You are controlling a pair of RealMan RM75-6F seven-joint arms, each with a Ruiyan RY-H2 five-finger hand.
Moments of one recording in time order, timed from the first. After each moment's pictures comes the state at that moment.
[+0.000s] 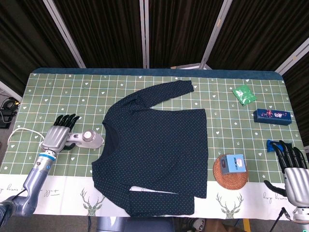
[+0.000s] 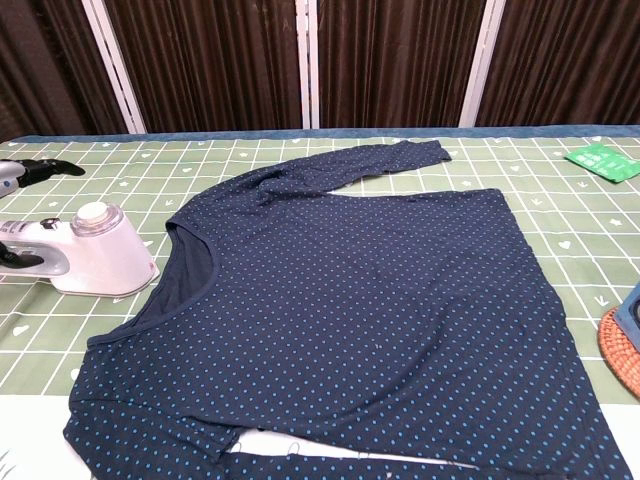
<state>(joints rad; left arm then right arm) -0.48 -1.45 -0.16 -1.27 1.28 0.98 0.19 0.00 -1.02 0.04 -1.74 -1.56 1.55 -0.03</state>
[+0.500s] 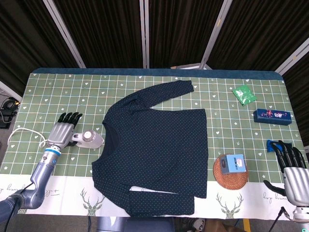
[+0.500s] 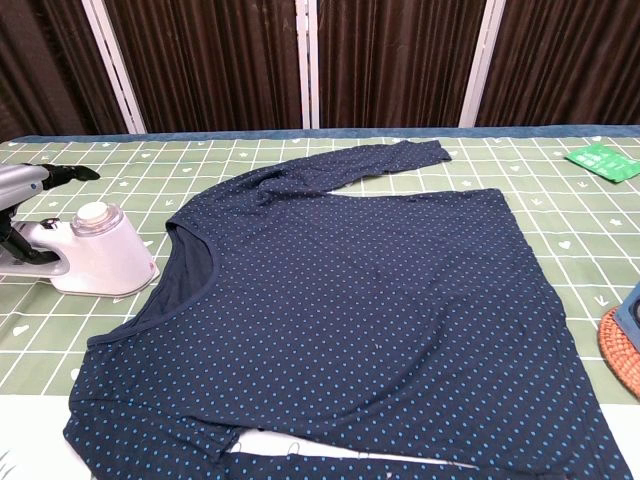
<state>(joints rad) -0.54 -1.51 -0.17 -1.19 1.19 0.92 0.25 0.00 -1.02 0.04 -1.74 -1.55 1.54 -0.04</state>
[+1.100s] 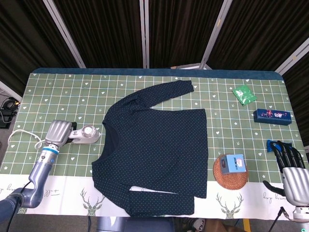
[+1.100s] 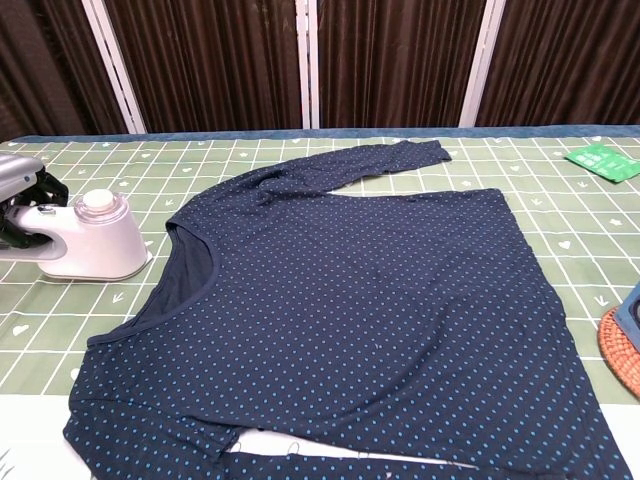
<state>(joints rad) -0.54 -1.55 -0.14 -1.08 1.28 1.00 0.17 0.01 -1.02 0.04 -1.75 -1.55 1.53 -0.04</state>
